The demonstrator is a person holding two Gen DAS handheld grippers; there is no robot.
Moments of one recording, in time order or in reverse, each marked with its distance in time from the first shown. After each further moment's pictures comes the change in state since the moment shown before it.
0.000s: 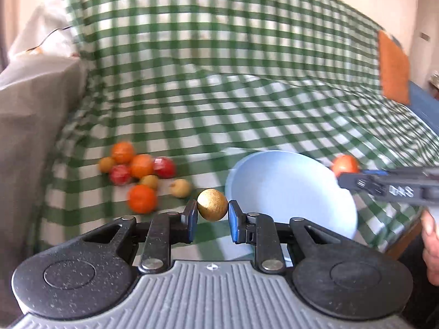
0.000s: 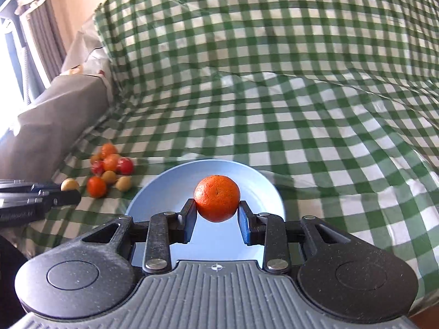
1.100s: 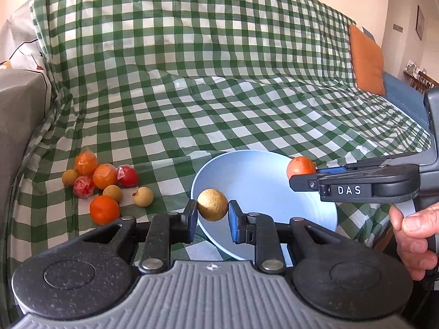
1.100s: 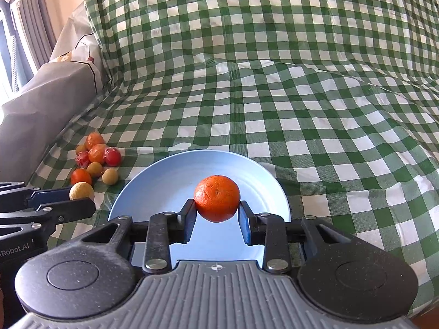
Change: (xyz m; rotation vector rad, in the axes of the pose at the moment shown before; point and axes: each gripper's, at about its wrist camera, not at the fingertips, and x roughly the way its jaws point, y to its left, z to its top) left arm 0.025 -0.027 -0.007 0.052 -0.033 -0.083; right arm 0.027 0.008 -0.004 -0.013 0.039 -0.035
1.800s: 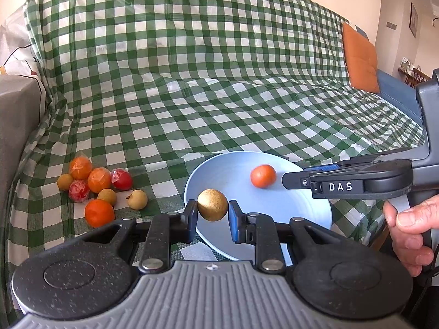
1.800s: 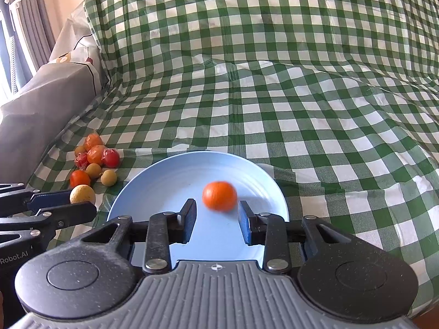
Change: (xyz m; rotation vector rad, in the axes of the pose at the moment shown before) left arm 0.000 -0.006 -0.002 0.019 -0.016 -0.015; right arm -0.001 -0.001 0.000 0.002 -0.006 -0.002
